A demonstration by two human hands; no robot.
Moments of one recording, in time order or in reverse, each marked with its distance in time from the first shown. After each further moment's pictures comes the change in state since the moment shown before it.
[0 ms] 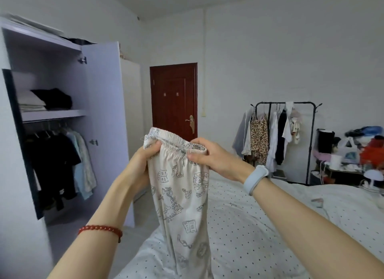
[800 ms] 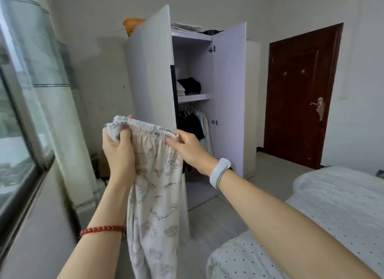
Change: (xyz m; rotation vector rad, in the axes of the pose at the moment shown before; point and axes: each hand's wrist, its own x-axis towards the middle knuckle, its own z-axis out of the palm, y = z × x) left_hand -0.186 0.116 -0.211 0.486 1.163 0.665; right_hand 0.079 -0.109 0.319 0.250 -0.308 -0.361
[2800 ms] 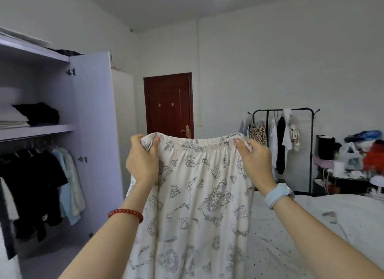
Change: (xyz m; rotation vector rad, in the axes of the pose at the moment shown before) left_hand -0.144 -0.073 0.360 0.233 -0.449 0.089; right_hand -0.180 0.043 -0.367 -0.687 1.125 -0.045
